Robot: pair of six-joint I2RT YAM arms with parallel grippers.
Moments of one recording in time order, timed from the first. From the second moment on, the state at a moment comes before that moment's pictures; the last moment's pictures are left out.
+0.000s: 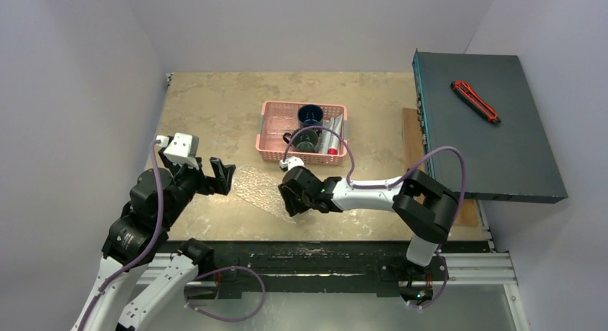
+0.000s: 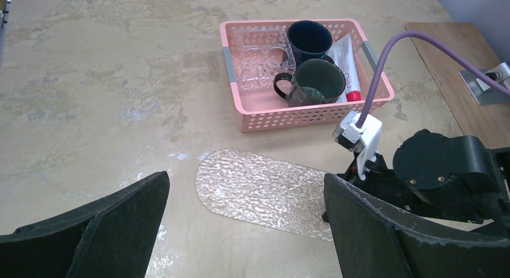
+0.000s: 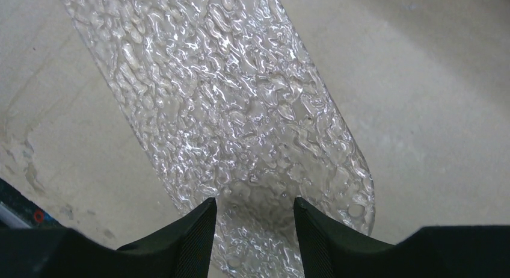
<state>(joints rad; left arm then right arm) -0.48 0.49 0.94 -0.72 -0.17 -0.20 1.07 1.78 1.02 -0.17 0.16 0.52</state>
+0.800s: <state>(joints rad) -0.48 0.49 0.94 -0.72 -0.16 -0.20 1.07 1.46 0.89 -0.50 0.19 0.64</state>
